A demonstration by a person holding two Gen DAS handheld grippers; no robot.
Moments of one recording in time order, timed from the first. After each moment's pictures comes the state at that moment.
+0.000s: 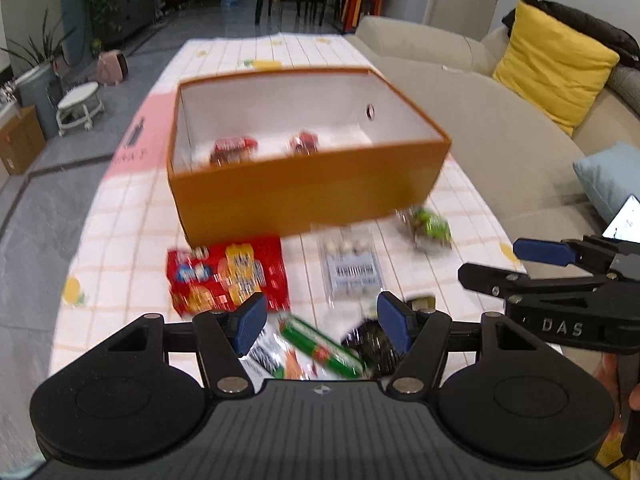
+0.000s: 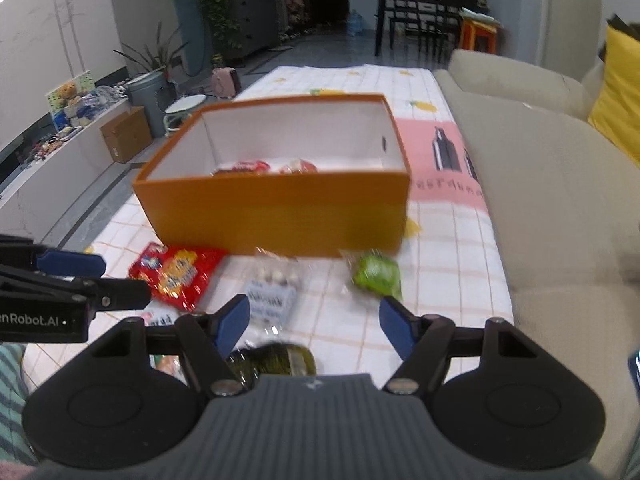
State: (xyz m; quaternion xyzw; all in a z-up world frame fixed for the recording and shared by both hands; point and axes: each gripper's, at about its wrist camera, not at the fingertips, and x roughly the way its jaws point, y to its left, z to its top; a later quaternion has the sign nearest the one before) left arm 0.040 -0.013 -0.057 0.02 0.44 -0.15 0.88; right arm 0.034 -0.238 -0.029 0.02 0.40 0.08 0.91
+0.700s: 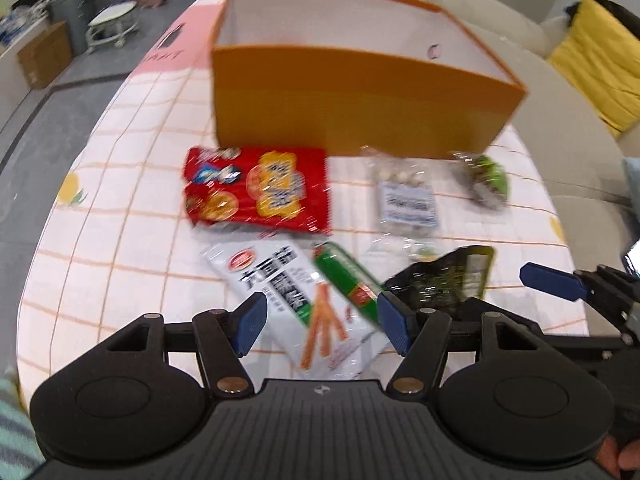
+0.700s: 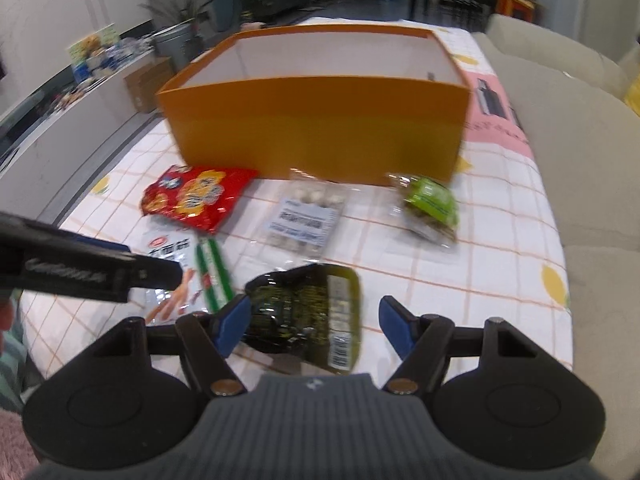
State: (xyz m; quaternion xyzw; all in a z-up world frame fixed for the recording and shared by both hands) left arm 0.047 0.010 -0.112 -0.04 0.52 -0.08 0.85; right arm 0.023 -0.206 -0.078 -0.01 0.44 0.13 0.89
